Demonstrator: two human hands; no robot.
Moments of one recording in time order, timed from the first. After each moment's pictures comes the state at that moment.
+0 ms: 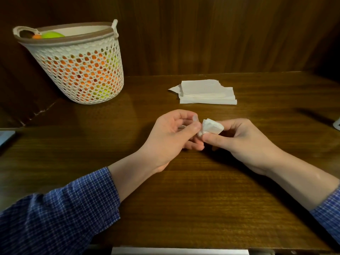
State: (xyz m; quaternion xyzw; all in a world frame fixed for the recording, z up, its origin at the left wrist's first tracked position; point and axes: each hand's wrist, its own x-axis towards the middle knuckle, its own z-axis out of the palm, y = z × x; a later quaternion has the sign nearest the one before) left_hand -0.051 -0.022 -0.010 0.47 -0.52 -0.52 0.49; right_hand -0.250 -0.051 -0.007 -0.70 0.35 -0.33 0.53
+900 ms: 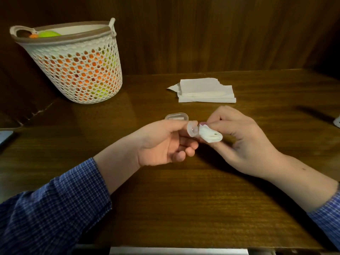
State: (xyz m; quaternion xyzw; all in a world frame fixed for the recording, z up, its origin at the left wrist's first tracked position) left_hand -0.031 -0.027 0.010 0.40 -0.40 -0.77 0.28; right_hand -0.252 -0.052 -0.010 -0.89 0.23 -0.38 0.11
